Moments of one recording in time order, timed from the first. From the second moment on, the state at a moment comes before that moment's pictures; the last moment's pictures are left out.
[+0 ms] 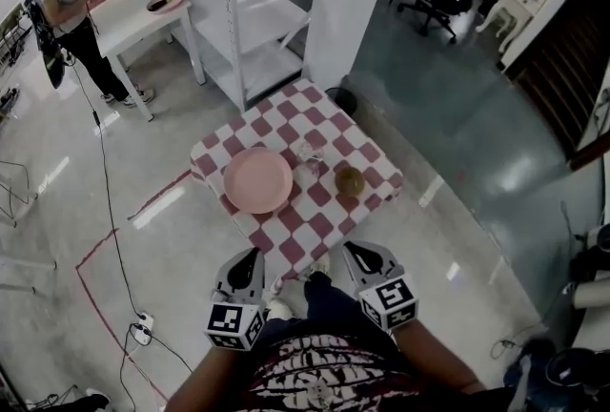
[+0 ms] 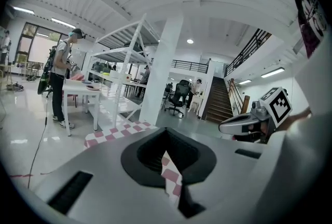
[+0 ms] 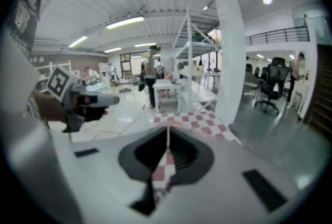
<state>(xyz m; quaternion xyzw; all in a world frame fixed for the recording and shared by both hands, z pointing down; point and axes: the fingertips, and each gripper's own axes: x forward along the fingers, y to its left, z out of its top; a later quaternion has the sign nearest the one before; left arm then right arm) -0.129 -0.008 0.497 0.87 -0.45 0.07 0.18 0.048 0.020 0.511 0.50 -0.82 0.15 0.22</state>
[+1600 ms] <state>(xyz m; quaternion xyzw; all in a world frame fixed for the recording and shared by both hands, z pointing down) 0.014 -0.169 0.681 0.80 -0.46 0.23 0.30 0.260 -0.170 0.801 0.51 -0.68 0.42 0.33</state>
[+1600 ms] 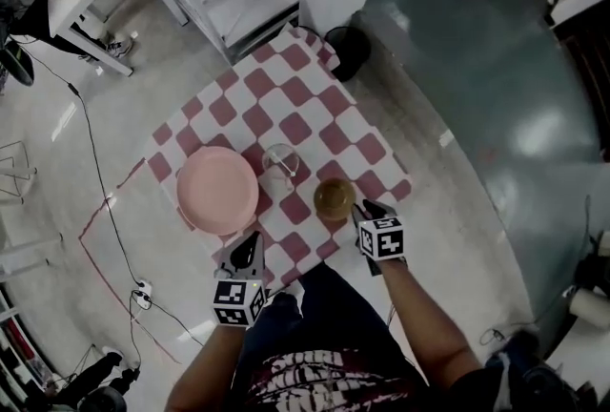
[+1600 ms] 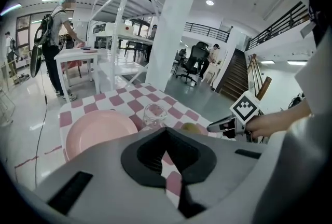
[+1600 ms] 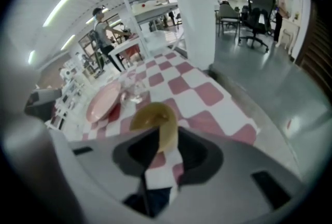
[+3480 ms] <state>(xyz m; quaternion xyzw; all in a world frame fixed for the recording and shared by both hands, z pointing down) -0.228 -0.179 0.680 0.77 -0.52 0.20 0.31 0.022 -0.196 0.781 0.46 -0.67 0.50 0.29</state>
